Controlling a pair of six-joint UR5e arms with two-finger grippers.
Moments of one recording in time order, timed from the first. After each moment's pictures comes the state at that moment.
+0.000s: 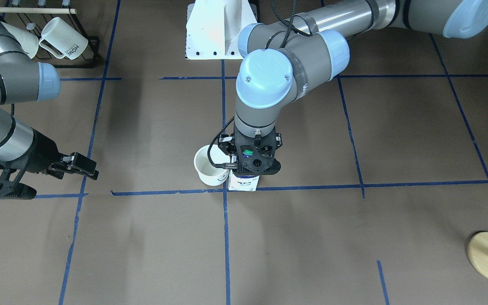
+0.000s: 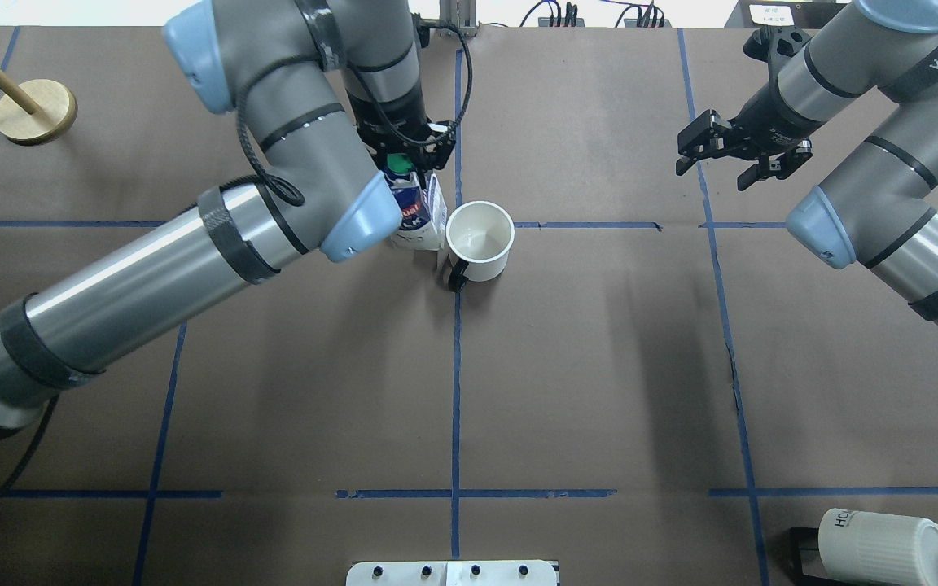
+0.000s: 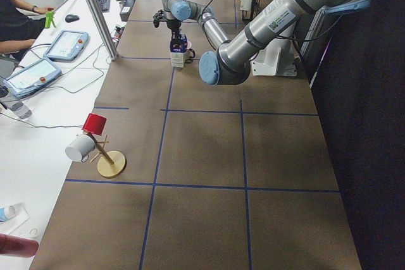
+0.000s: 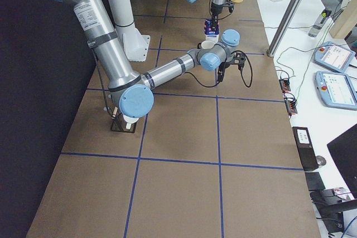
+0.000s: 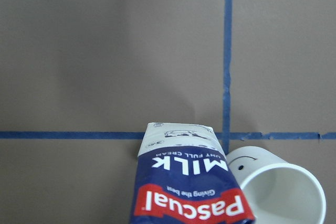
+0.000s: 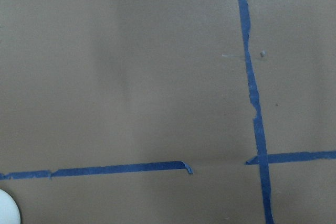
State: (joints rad) left arm -0.74 -2.59 -1.33 -1.46 -2.11 -1.03; right arm 1.02 -1.13 1.55 -1.30 2.34 0.99
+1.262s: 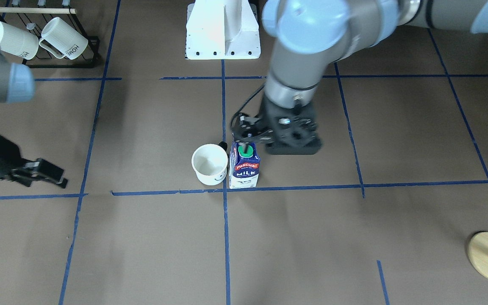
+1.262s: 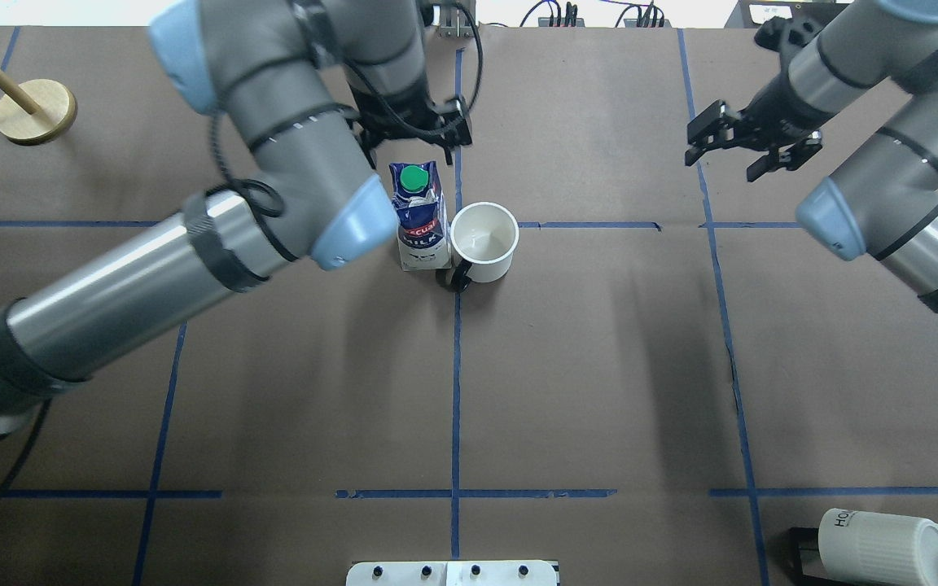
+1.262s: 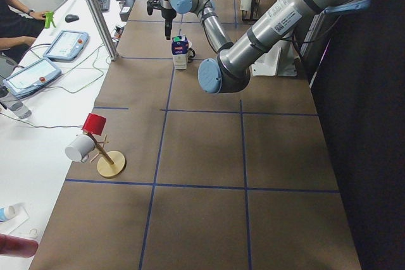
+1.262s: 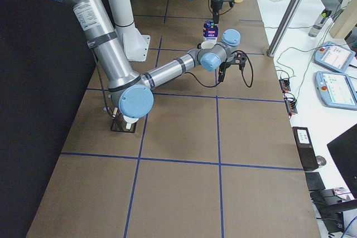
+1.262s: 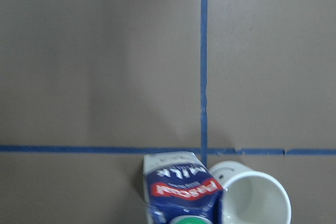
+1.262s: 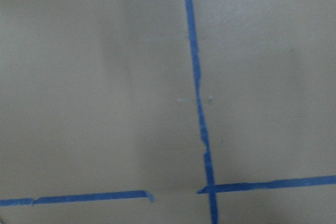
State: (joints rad) left arm -0.89 -2.46 -1.62 -1.45 -2.11 -1.02; right arm 1.15 -1.17 1.55 -1.31 2.35 0.87
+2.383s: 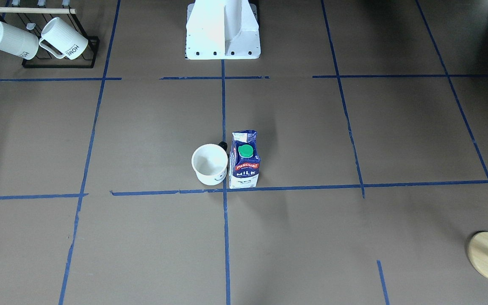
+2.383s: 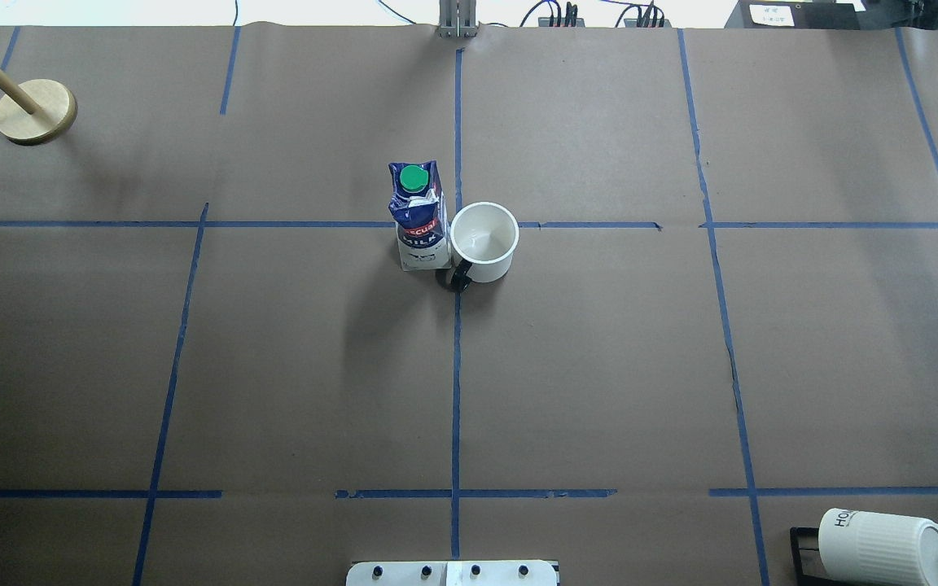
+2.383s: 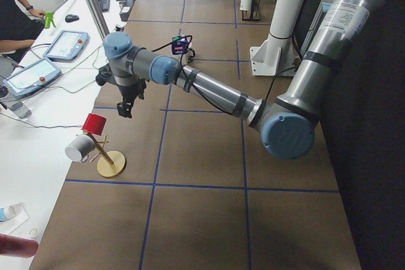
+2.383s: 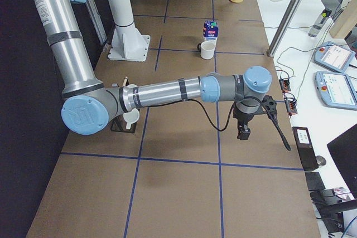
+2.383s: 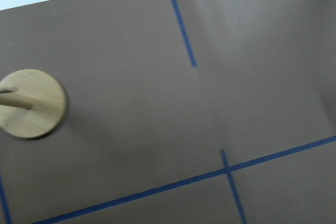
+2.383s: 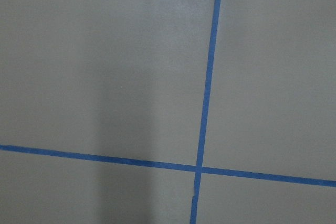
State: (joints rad) left arm -1.50 -1.95 -1.52 -1.45 -2.39 0.14; right arm 1.62 -1.27 1.43 -1.71 2.37 -0.11
